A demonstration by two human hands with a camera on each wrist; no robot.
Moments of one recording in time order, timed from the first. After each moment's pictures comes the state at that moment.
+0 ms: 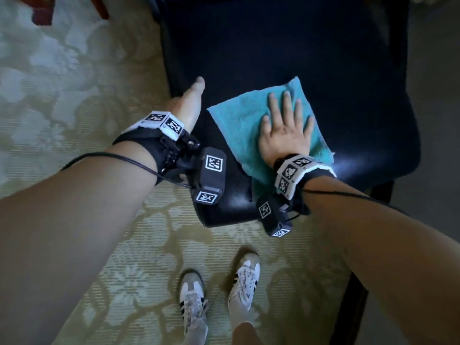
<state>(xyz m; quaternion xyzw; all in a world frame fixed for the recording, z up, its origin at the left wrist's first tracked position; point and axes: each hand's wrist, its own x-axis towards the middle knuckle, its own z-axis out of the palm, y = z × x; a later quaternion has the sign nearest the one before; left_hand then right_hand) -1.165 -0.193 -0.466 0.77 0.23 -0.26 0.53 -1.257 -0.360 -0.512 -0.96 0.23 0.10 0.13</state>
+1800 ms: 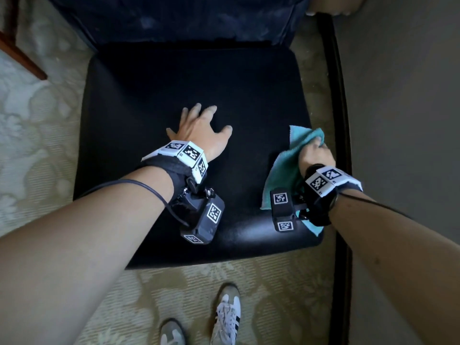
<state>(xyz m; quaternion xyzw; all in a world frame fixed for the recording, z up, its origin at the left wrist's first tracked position) -1.155 -0.395 -0.458 0.94 -0.14 -0.22 0.20 -1.274 -0.578 -0.487 -0.69 0.63 0.04 0.36</state>
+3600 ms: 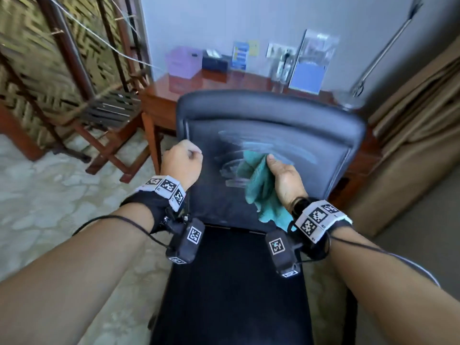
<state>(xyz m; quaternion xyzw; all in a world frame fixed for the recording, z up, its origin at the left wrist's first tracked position) -1.008 -0.249 -0.070 0.89 0.05 0.16 0.43 -1.041 -0.467 -0.067 -0.77 0.07 0.02 0.64</state>
